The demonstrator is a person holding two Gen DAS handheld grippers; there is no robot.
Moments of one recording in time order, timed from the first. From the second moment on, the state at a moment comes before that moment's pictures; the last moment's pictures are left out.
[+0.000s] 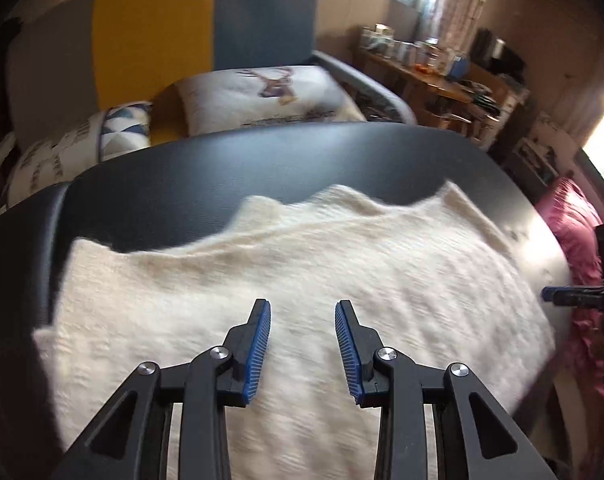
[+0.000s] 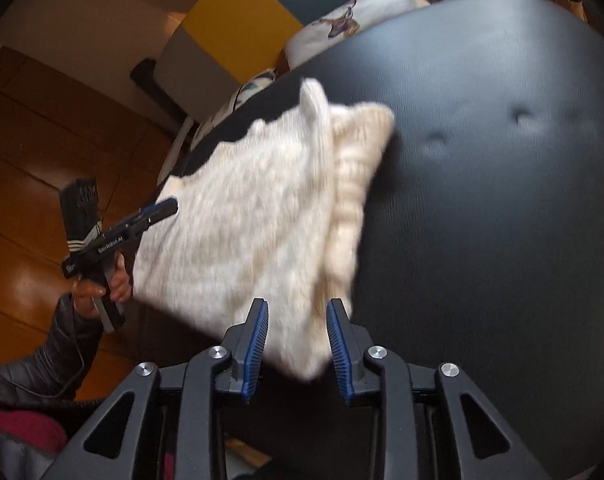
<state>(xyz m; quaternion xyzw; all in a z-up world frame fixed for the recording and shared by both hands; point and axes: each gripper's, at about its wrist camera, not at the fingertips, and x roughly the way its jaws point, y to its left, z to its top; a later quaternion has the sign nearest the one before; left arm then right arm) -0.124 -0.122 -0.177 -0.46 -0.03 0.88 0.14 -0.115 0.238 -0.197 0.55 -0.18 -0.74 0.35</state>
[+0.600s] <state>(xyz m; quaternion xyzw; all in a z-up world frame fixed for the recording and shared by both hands) -0.134 0.047 -0.182 -0.47 0.12 0.82 0.31 -0.124 0.182 -0.237 0.64 -0.10 -0.54 0.53</state>
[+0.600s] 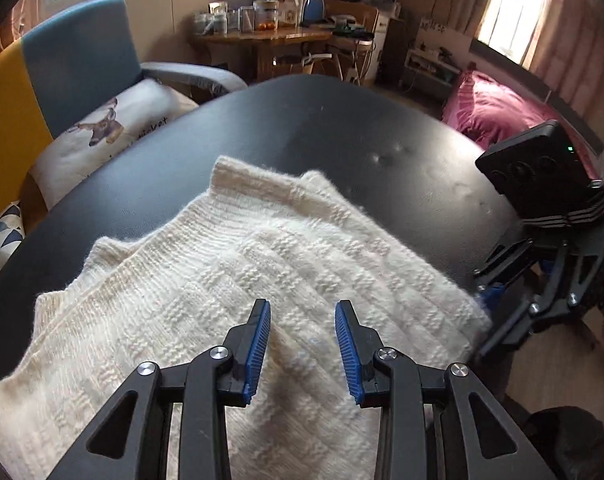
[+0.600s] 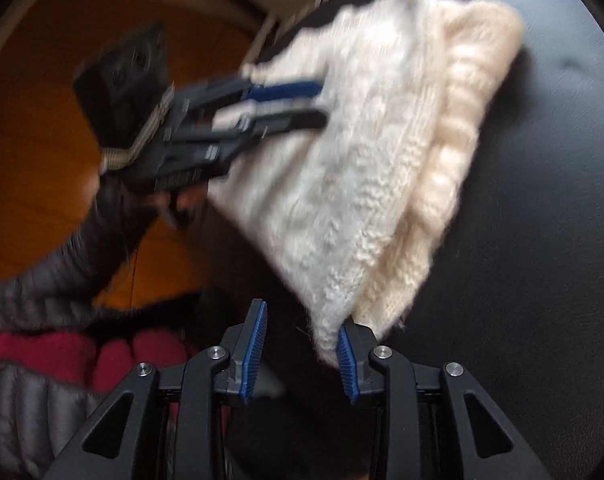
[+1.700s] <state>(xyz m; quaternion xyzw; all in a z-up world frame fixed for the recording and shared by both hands) -0.221 0.050 -0.188 -0.49 0.11 0.82 0.29 -0.134 0.161 -0.191 0.55 -0.02 -0.74 0.38</state>
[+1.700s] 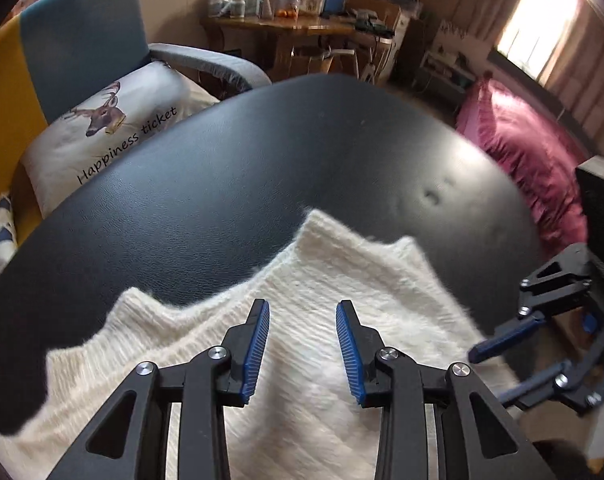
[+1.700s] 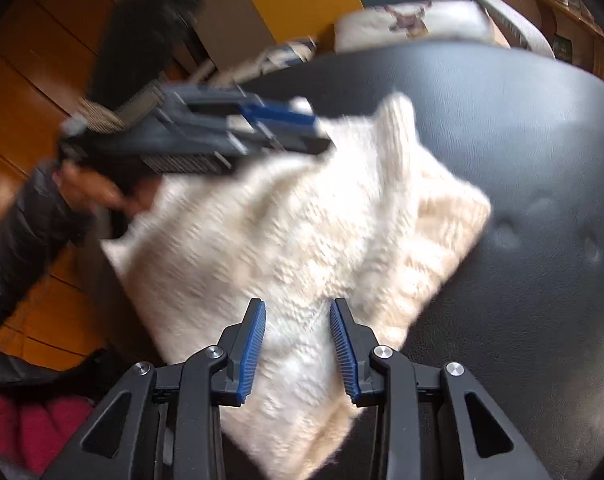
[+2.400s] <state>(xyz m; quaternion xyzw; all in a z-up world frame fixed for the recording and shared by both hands) -0.221 -0.035 -0.204 -0.49 0.13 0.81 0.29 -0.111 0.189 -0.174 0.55 -0.04 -0.77 0.33</state>
